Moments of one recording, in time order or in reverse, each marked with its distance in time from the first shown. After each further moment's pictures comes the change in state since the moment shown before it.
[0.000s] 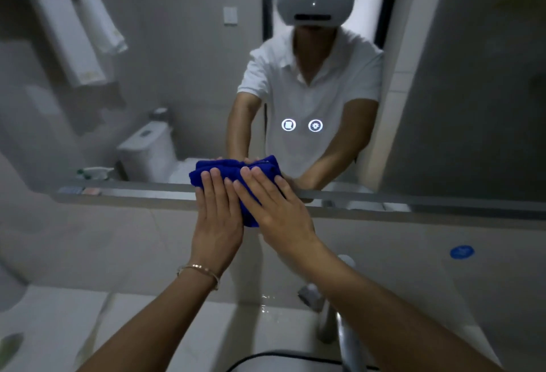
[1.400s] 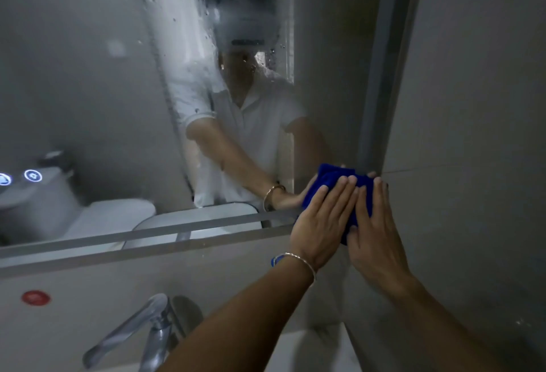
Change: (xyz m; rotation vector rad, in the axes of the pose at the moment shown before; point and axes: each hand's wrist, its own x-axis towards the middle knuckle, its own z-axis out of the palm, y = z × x) left_hand 0.116 0.472 0.004 0.136 0.061 0.628; right_hand -0.289 0.330 -0.165 0.183 -0.272 0.792
